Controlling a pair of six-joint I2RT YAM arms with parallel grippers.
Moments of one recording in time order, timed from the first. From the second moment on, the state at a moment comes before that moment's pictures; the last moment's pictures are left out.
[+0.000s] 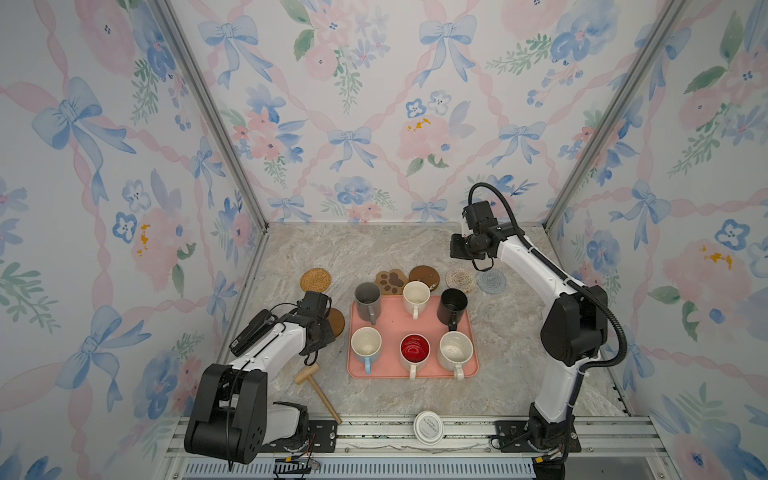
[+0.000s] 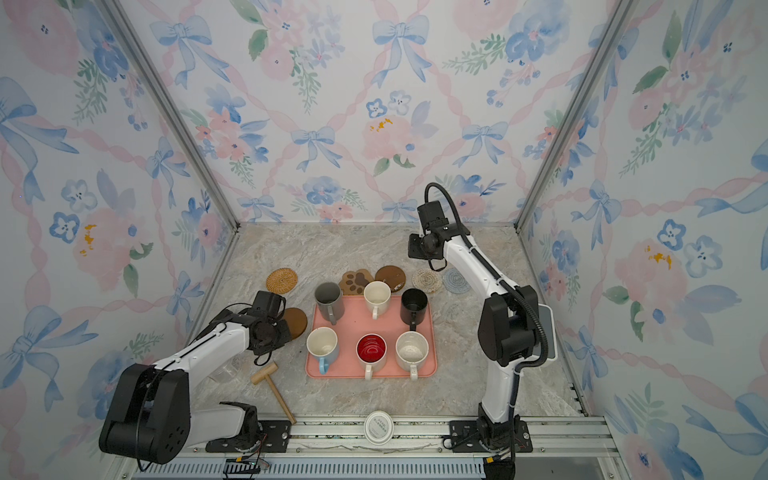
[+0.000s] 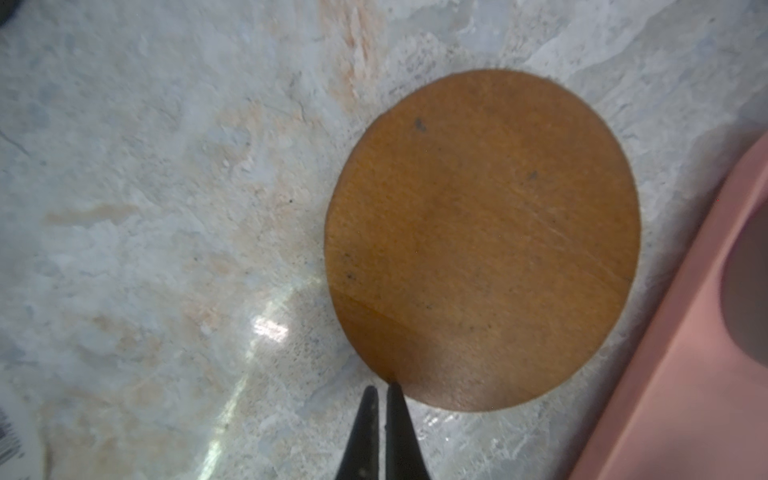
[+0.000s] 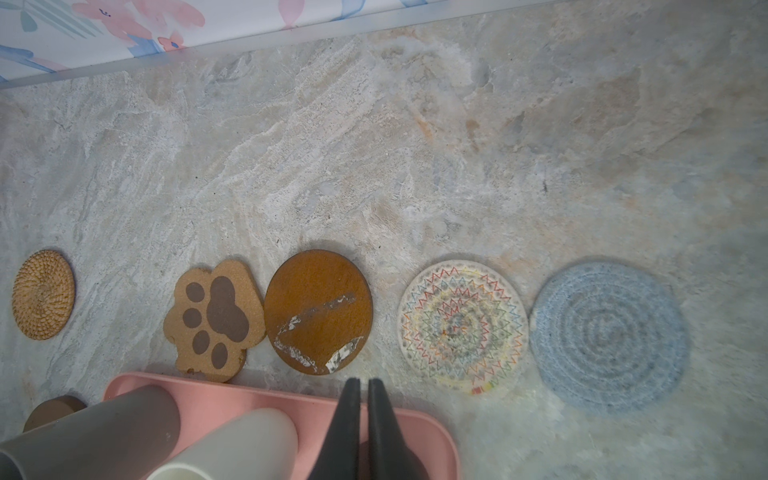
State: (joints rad) left arm -0.17 1.31 0.62 -0.57 -0.13 -0.58; right arm 0.35 1.93 1.77 -0.78 -0.01 0.36
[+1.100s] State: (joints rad) left arm -0.17 1.43 0.68 -0.47 -0.07 -0.61; right arm 0.35 1.93 1.75 -0.78 -0.01 0.38
